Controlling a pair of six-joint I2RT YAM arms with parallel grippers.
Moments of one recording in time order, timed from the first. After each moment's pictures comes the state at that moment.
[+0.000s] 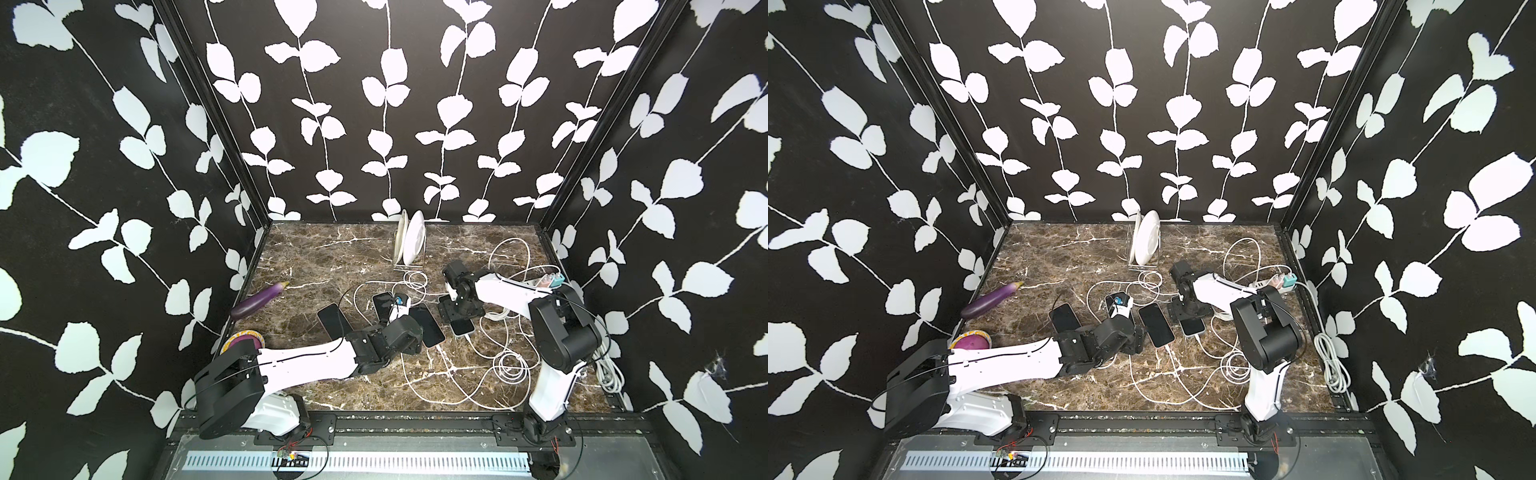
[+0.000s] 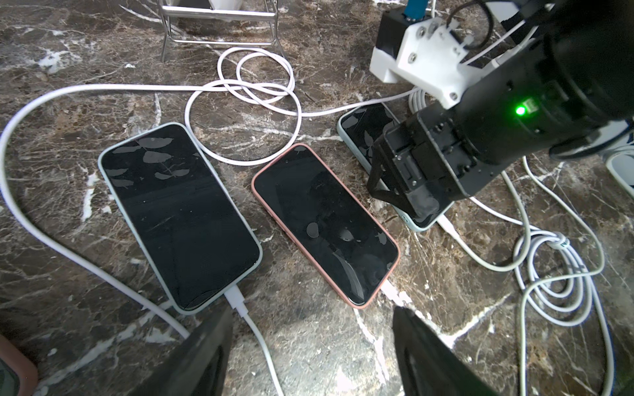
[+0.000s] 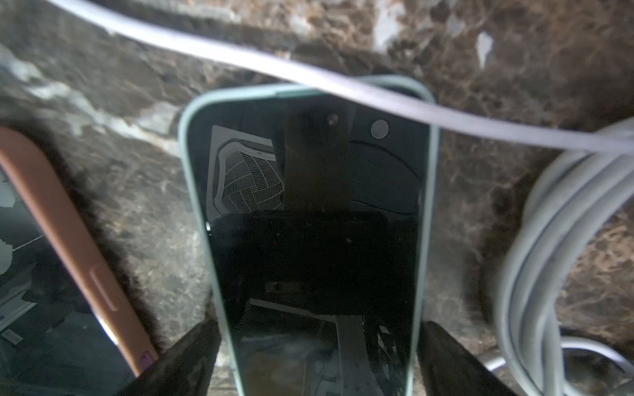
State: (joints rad) left arm -1.14 1.37 0.76 -0.16 -0.40 -0.68; right arm 0.50 1.84 1.17 -0.75 0.02 0.22
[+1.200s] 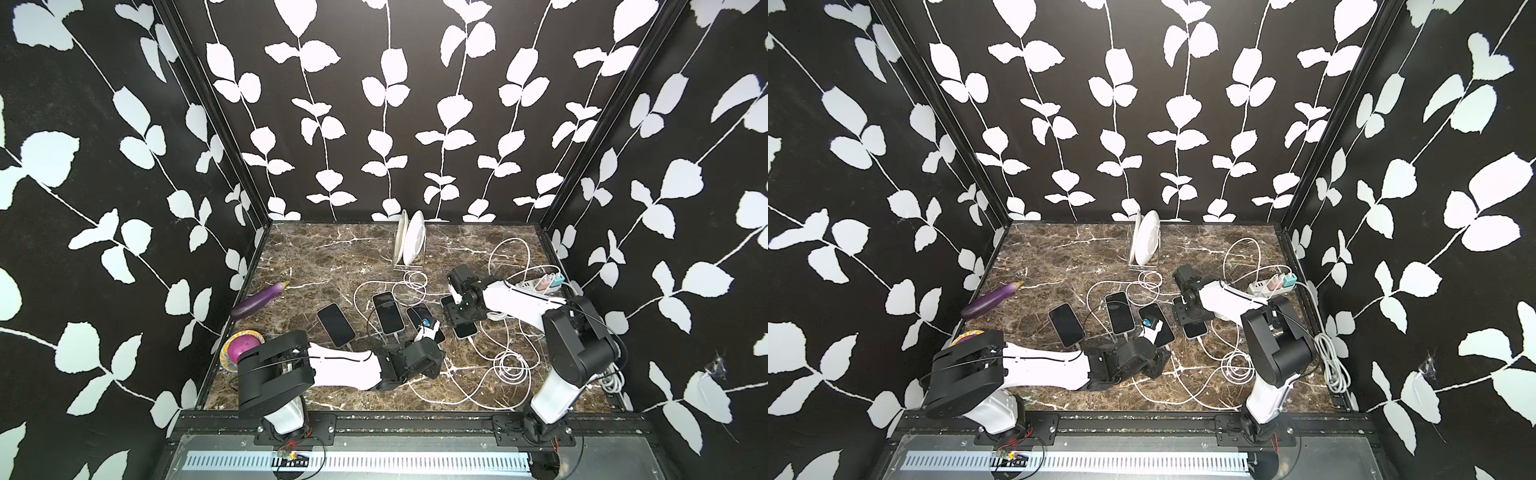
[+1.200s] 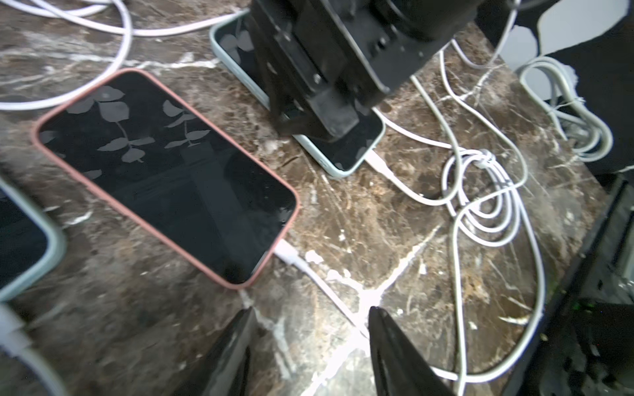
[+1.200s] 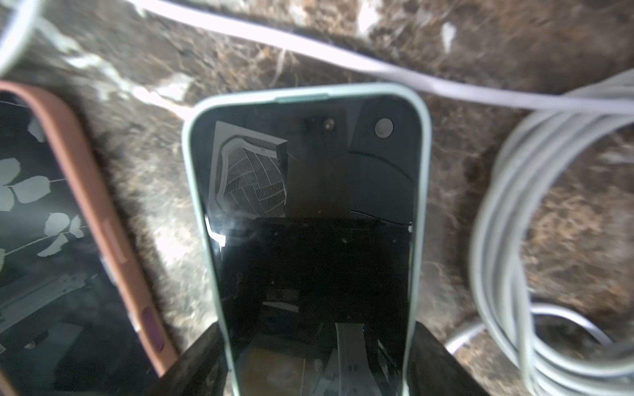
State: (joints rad) left arm -1.28 1.61 0.74 0.17 -0.28 -0.67; right arm 0.50 1.70 1.06 -0.68 0.04 0.20
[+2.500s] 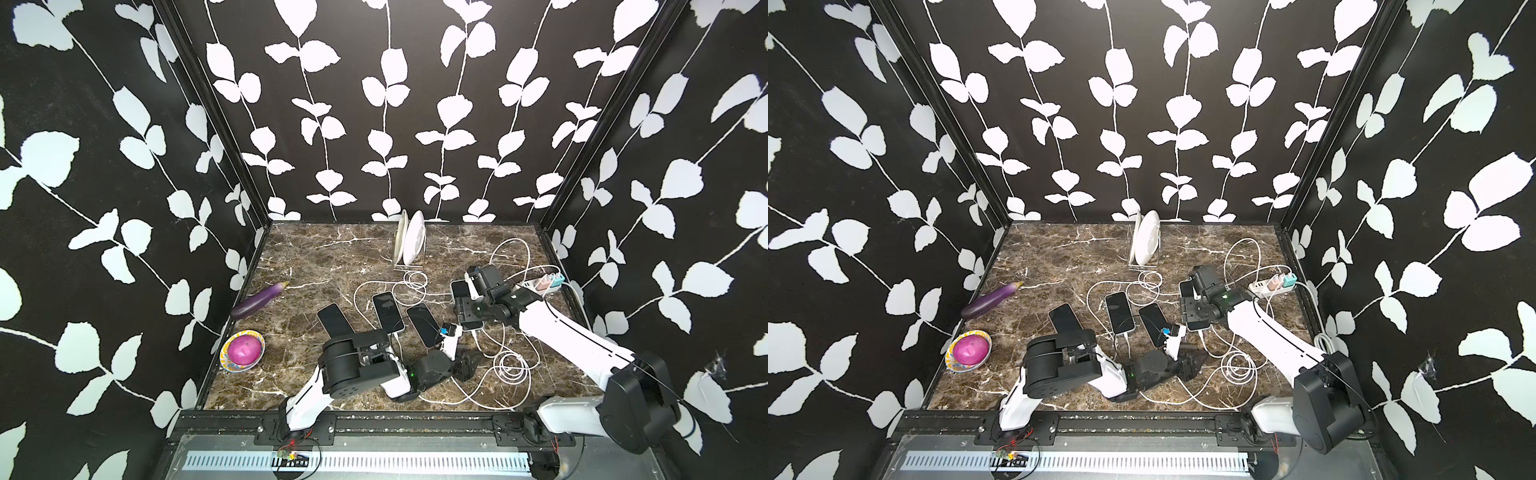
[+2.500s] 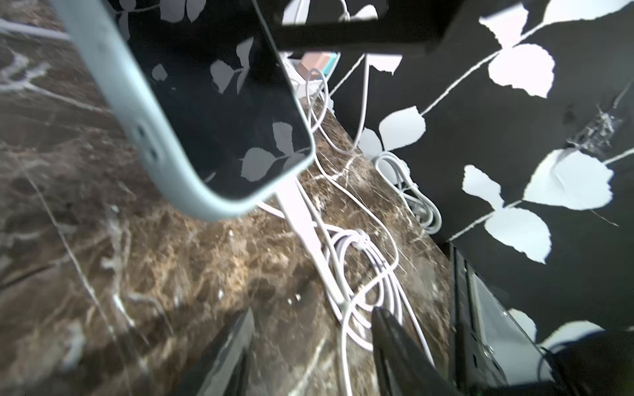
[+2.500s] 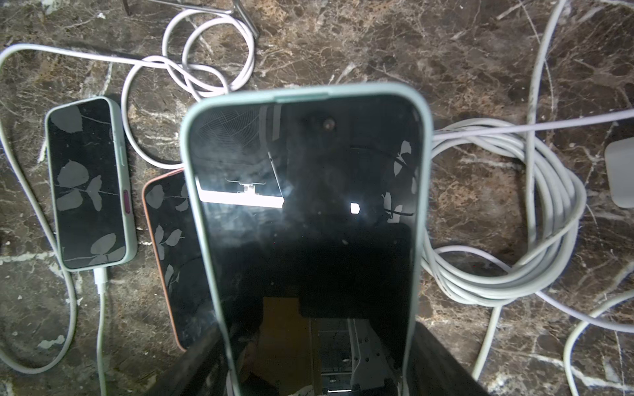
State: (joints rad) left arm -1.32 2.14 0.83 1.13 -0.20 -0.72; right arm 0.50 1.33 0.93 -0.64 0.03 0.32
